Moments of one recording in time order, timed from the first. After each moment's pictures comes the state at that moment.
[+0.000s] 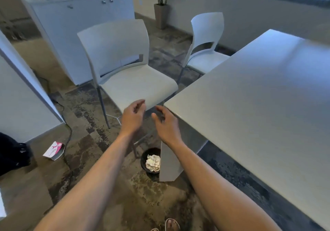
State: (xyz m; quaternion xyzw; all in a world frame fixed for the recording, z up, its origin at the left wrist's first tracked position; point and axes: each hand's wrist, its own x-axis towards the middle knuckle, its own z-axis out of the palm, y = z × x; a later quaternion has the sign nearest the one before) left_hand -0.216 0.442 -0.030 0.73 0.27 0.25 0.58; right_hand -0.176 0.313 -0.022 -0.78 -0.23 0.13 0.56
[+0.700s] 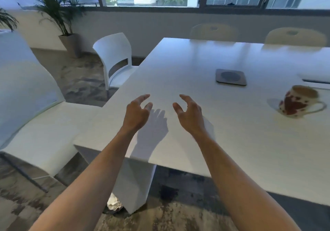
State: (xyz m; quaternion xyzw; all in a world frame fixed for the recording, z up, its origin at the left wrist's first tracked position) left_hand -0.071 0.205 0.055 0.88 0.00 0.13 0.47; right_hand -0.076 0.020 0.041 -0.87 -0.01 -0.16 0.47
